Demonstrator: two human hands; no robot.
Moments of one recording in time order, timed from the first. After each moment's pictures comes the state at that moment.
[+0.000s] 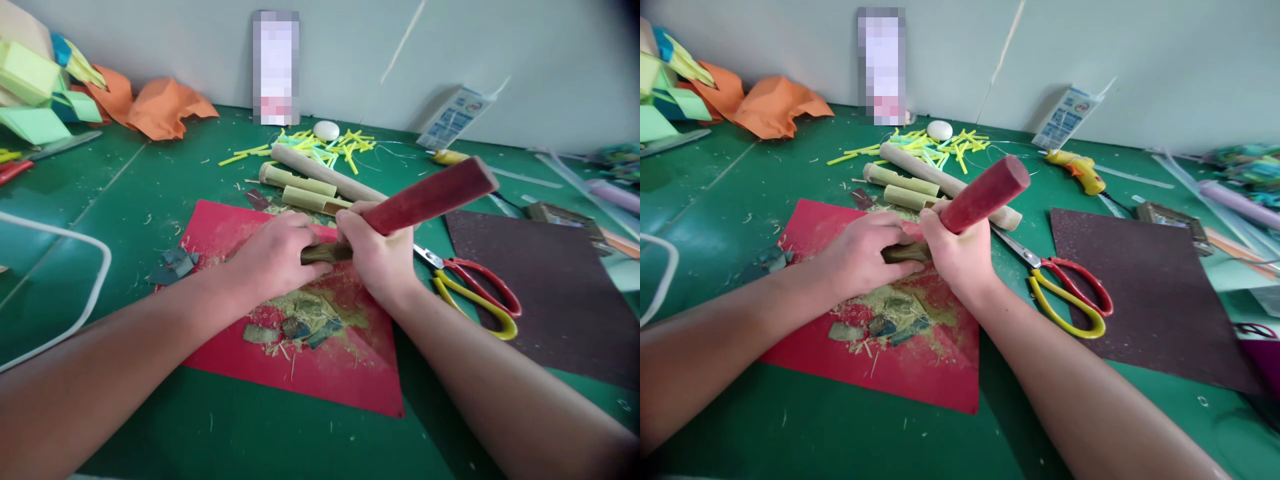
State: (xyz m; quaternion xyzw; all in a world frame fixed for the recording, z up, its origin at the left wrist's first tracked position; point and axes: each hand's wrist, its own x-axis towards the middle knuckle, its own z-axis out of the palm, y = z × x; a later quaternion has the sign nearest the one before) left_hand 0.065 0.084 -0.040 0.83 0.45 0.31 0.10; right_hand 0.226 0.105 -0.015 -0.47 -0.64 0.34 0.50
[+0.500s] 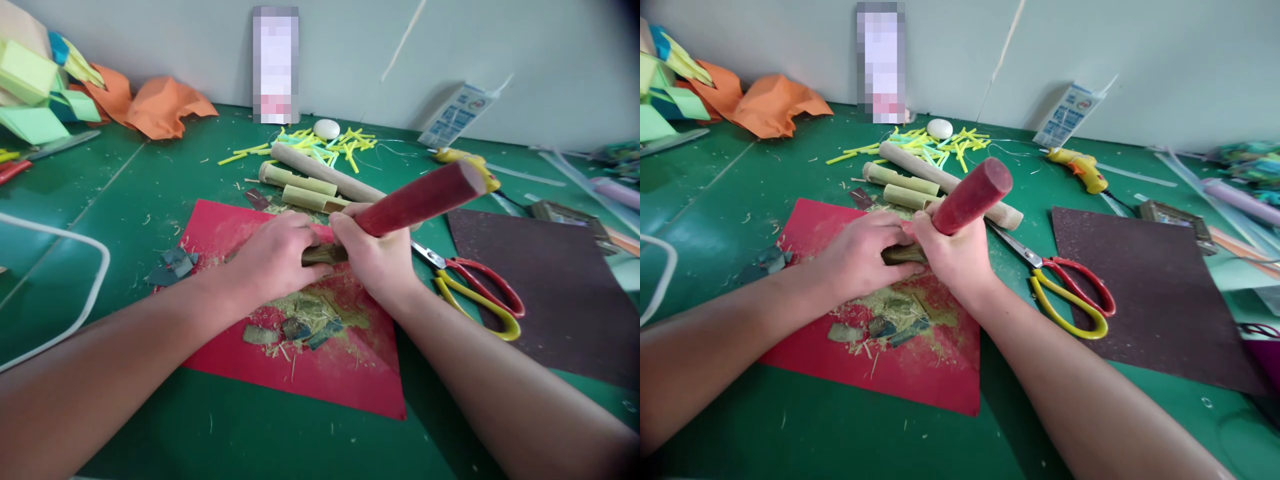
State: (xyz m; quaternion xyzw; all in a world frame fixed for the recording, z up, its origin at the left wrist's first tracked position) left_hand 0.066 0.083 -0.039 0.83 0.45 0.31 0.10; right_hand 0.226 0.105 -0.014 -0.46 -0.66 0.36 0.48
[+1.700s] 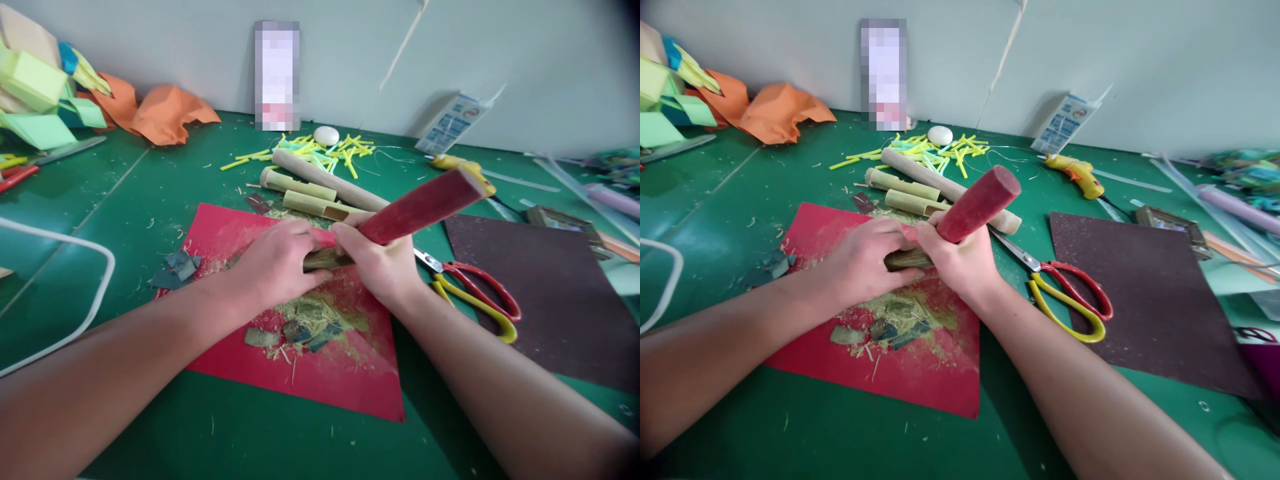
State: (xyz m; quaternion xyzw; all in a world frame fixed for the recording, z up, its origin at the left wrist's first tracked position) left_hand 0.067 0.080 -0.037 0.83 0.46 0.29 0.11; right_hand 0.236 0.106 -0.012 -0.45 -0.68 0.38 0.43
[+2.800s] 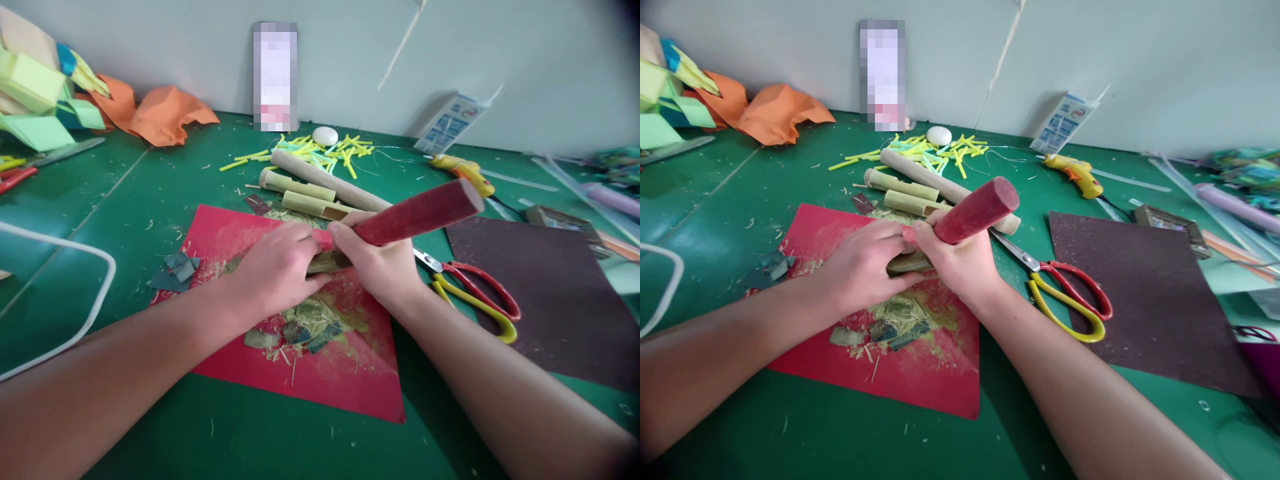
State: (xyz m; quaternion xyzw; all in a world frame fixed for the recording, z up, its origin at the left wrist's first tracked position) left_hand 0.071 0.074 -0.035 0.83 0.46 0.29 0.08; right_hand 0.234 0.106 -0.014 -0.46 -0.67 0.38 0.45
